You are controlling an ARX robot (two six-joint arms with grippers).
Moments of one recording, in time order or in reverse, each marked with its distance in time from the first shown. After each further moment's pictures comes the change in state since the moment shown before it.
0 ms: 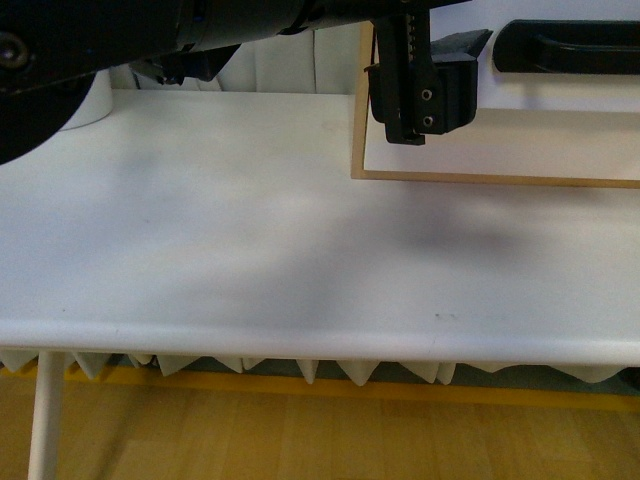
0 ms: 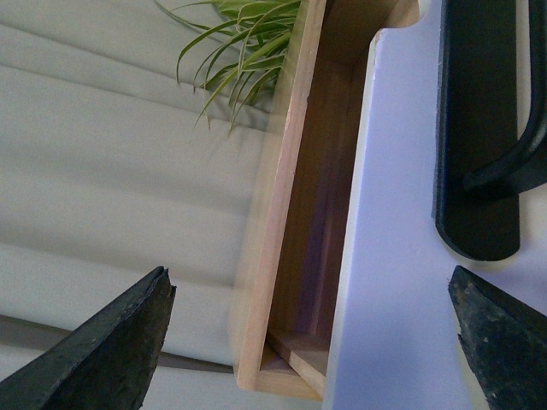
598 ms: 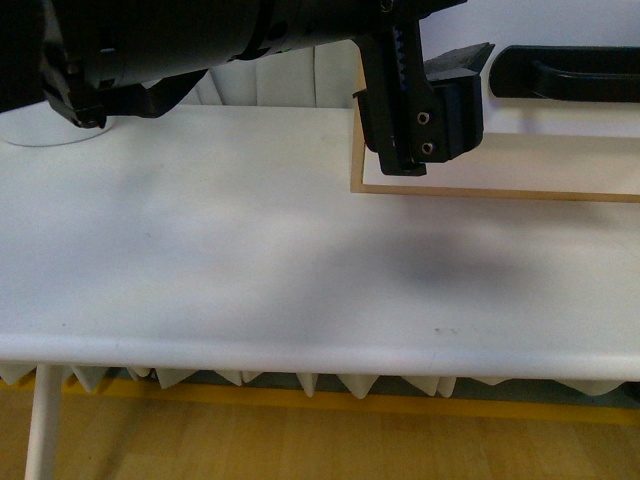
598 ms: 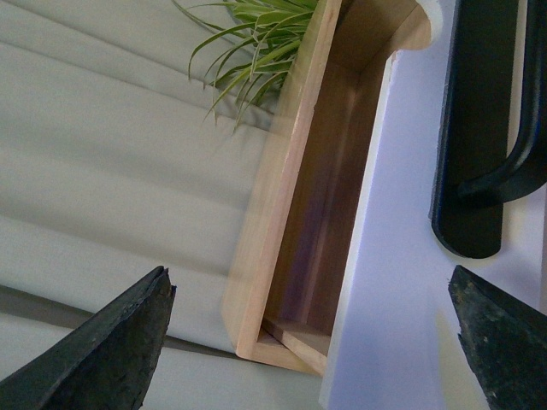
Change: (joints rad) left arm -0.021 -0.103 -0.119 0.029 -0.015 -0.081; right arm -0.011 -0.143 -0.098 -0.043 -0.001 -0.030
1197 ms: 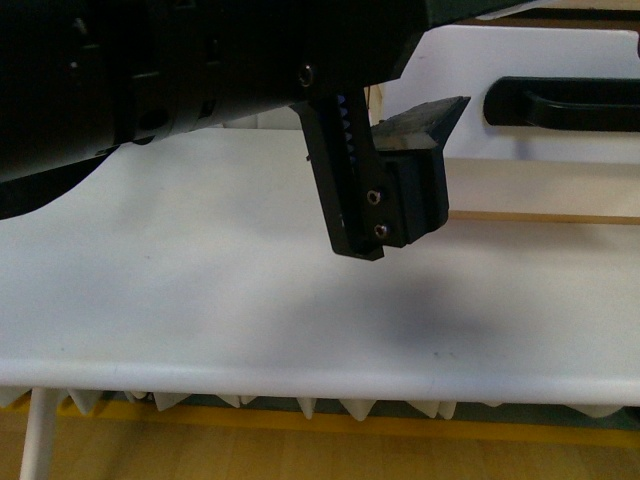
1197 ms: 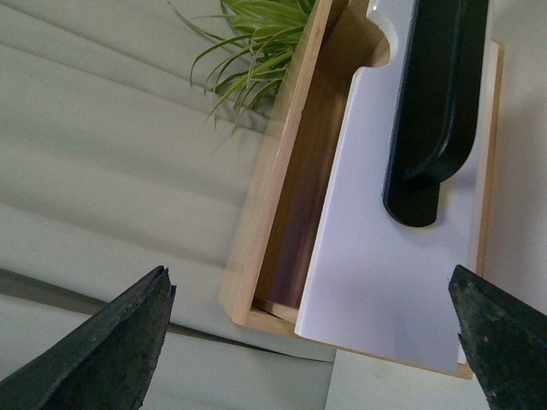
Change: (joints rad) left arm 0.001 -0.130 -0.164 0.035 0.006 -0.013; right arm 0.009 -0.163 -0.098 -0.050 0.003 -0.019
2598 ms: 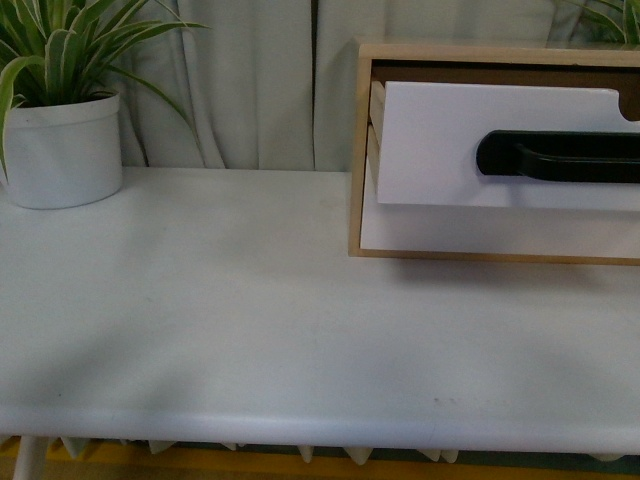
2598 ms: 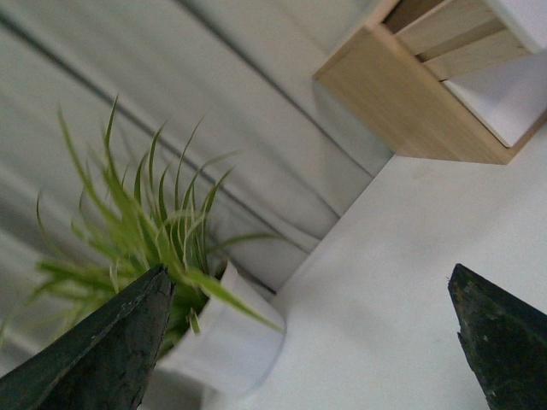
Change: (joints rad) left arm 0.400 -0.430 -0.617 0.276 0.071 -0.206; right arm 0.164 -0.345 -0.378 0.135 0.134 0.248
